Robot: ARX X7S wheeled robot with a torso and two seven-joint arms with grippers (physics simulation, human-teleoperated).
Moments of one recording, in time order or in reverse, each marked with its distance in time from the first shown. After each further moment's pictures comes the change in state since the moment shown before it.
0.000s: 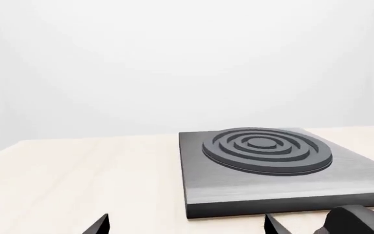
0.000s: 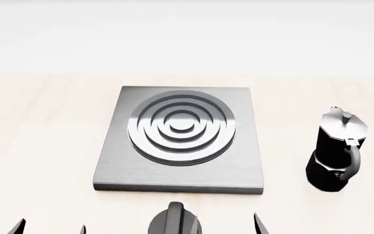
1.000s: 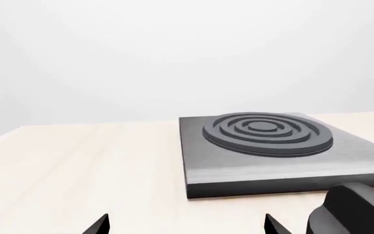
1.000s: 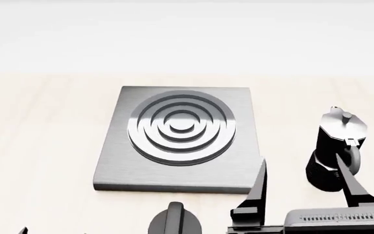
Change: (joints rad) left arm 0.029 0.070 -0.085 -0.012 0.053 -0.027 0.082; right arm 0.103 0.090 0.245 -0.471 -0.125 0.509 -0.117
